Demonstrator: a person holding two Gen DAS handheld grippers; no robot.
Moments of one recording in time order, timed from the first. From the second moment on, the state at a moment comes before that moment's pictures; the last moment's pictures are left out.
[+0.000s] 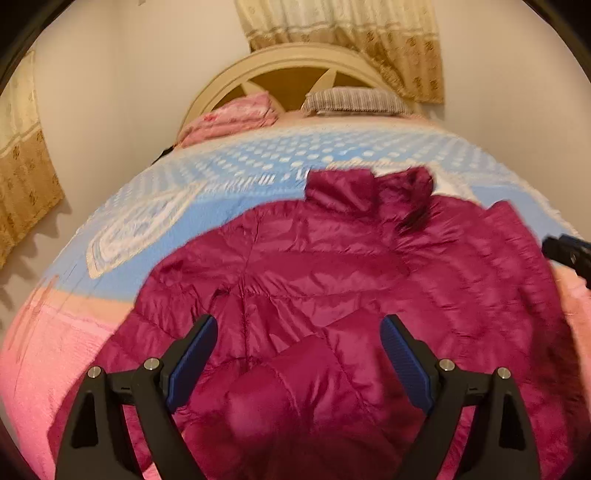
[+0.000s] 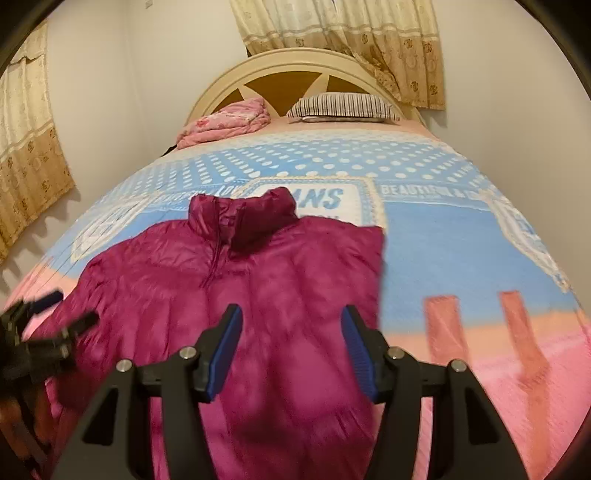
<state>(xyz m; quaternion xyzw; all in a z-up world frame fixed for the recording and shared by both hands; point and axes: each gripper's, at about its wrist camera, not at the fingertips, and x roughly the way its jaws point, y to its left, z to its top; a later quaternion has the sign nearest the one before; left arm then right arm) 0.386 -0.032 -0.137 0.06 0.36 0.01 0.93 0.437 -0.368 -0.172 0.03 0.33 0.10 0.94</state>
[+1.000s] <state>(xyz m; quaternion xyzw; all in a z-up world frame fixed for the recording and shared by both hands) 0.413 -0.019 -0.198 0.03 0.42 0.05 0.91 0.482 -0.389 -0.208 0.07 0.34 0.06 0.93</state>
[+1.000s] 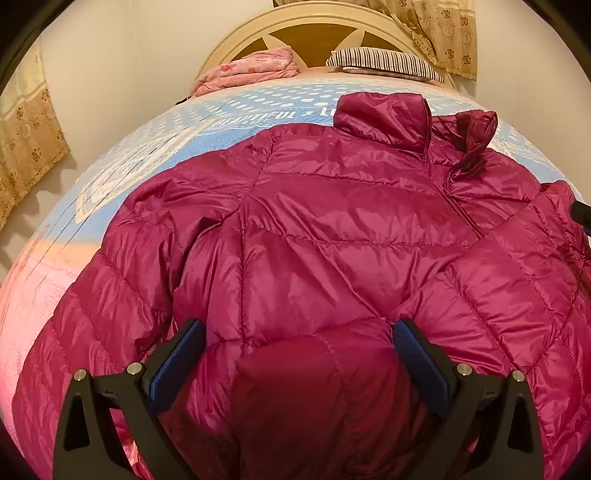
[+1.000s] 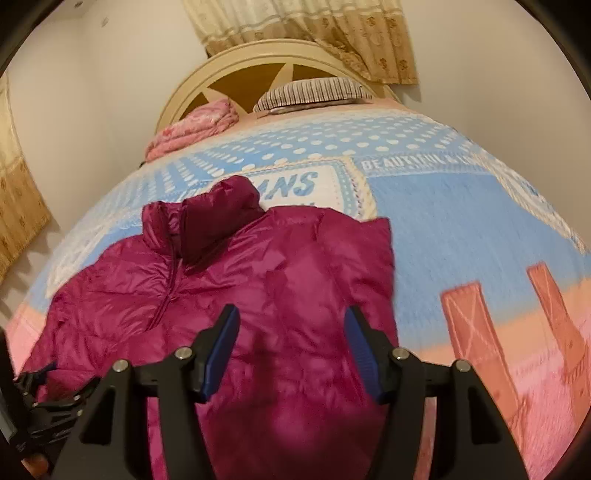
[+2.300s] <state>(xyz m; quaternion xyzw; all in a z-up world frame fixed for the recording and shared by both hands) 0.417 -0.015 -0.200 0.02 0.43 0.04 0.90 0.432 -0.337 -0.256 -0.03 0.42 0.06 0.91</state>
